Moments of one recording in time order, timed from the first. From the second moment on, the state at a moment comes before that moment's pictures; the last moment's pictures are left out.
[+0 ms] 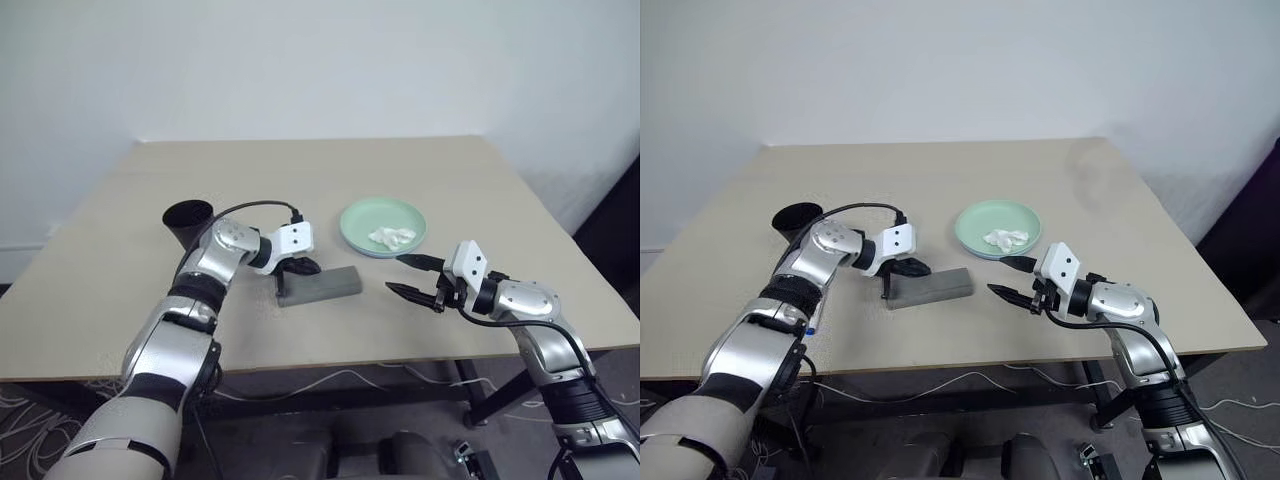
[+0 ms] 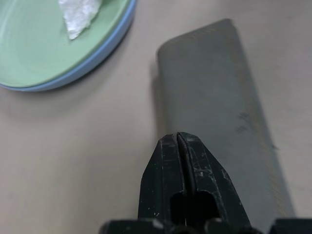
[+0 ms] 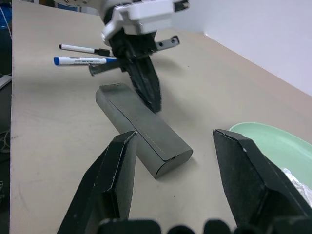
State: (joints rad) left arm -0.91 0.46 -0.28 0.93 0.19 -0.16 -1.24; right arm -0.31 -0.50 0.11 -0.02 0.25 0.07 0.96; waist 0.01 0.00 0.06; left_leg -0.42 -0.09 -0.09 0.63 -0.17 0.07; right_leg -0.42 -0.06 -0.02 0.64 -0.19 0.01
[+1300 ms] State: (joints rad) left arm -0.38 0.28 0.15 -0.12 0.14 1.01 -0.19; right arm -0.34 -0.45 0.15 0.07 0.25 0.05 1.01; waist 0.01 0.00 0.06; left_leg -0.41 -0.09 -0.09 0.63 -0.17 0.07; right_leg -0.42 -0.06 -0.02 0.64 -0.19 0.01
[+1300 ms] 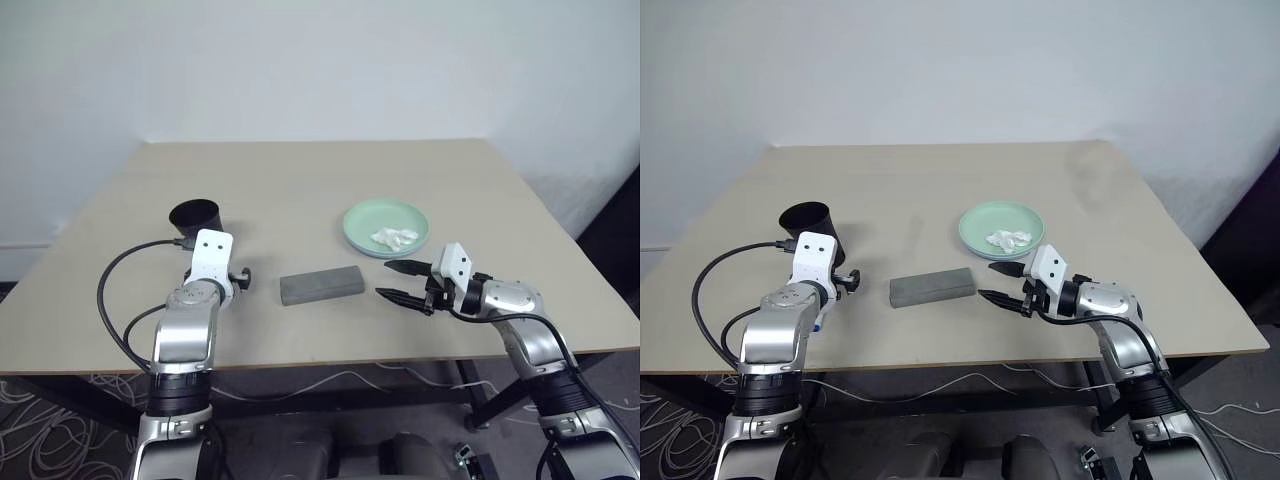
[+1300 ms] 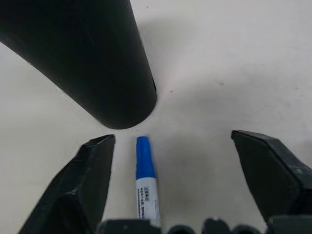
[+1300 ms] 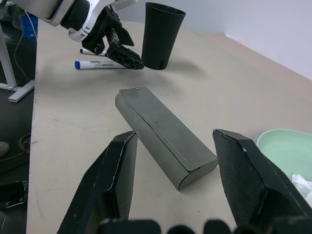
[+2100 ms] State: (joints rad) left arm -0.44 0.28 0.27 0.00 0.02 1.14 -0.13; right arm -0.30 -0.45 0.15 0.07 0.23 0.04 0.98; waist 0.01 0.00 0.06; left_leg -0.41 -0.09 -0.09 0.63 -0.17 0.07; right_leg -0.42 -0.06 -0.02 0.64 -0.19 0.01
